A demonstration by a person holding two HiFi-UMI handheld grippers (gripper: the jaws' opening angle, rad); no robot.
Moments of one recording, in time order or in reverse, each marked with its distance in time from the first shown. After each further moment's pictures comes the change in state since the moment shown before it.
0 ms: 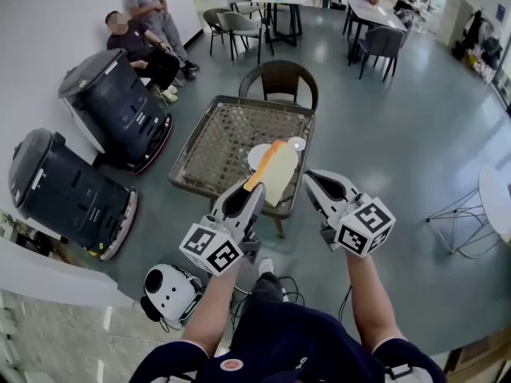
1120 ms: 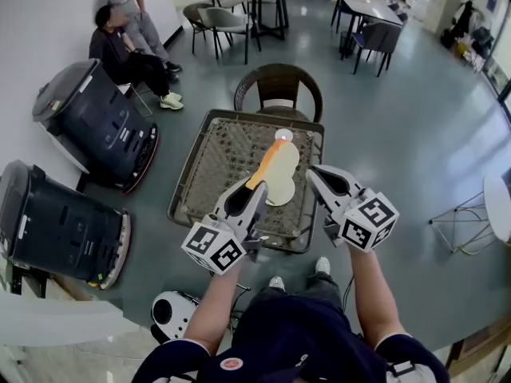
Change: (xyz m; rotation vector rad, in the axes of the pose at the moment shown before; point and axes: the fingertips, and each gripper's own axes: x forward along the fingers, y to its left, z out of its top) left arm 0.096 0.182 0.023 -0.053 0.047 -0.057; right arm 0.170 -0.110 -0.004 0.019 0.047 -0.104
